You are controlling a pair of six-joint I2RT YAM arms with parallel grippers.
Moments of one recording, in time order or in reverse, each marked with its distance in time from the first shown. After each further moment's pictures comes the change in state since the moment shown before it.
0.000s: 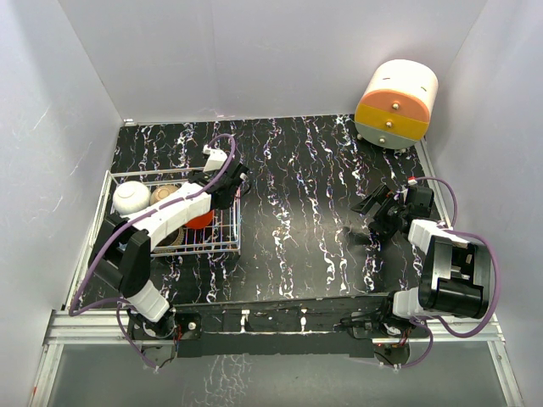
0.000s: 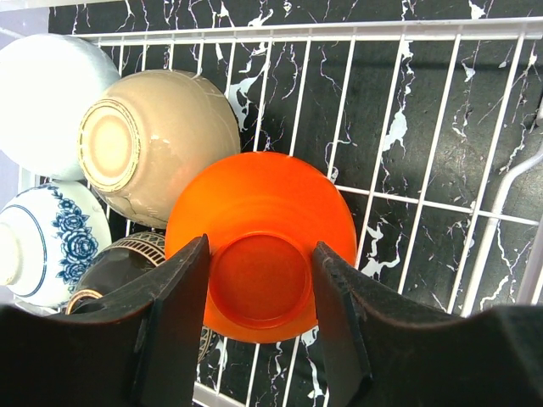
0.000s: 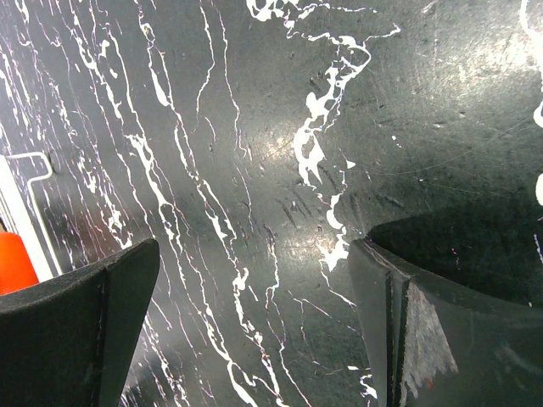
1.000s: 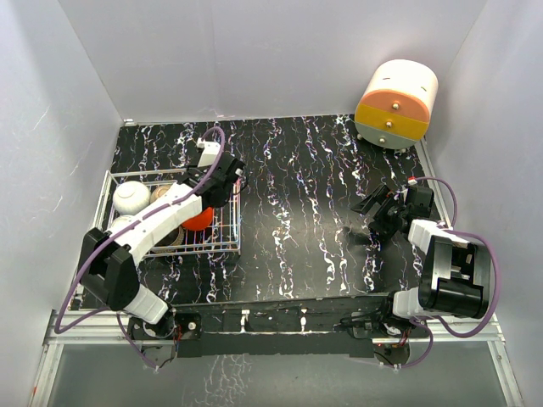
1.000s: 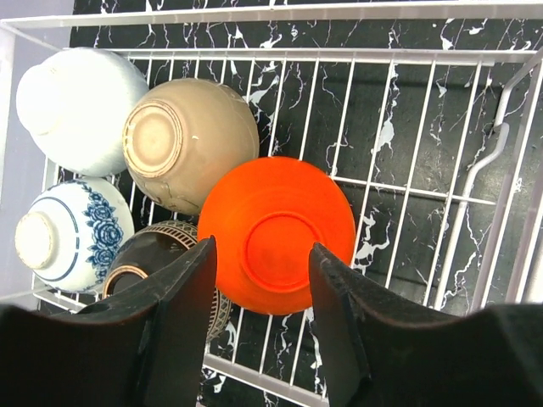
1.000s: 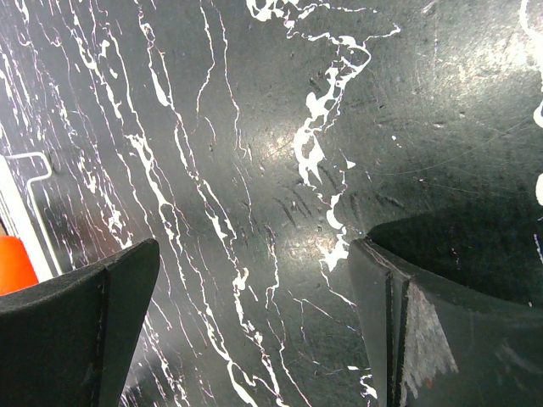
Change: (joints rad) left arm -0.024 -0.106 0.061 -0.095 0.002 -0.014; right arm 0.000 0.000 0.000 0.000 0.000 0.000
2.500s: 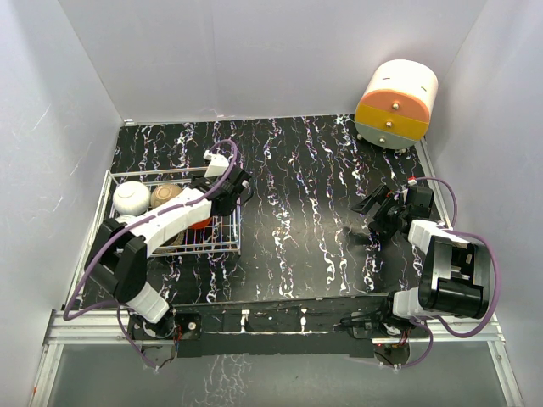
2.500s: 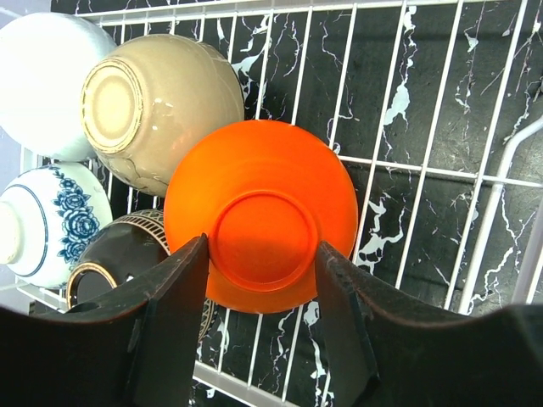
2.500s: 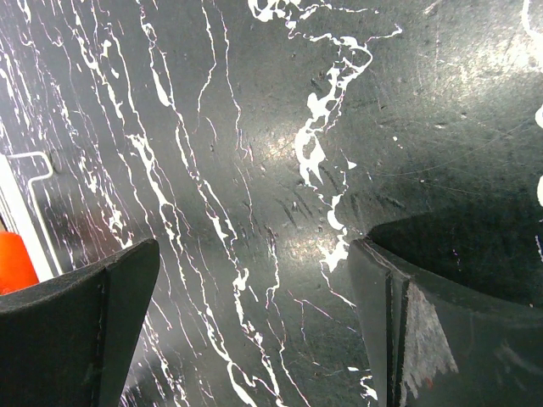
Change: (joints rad) left arm -0.017 0.069 -0.101 0.063 -0.026 -0.030; right arm 0.000 0.000 -0.003 0.006 -0.003 0.000
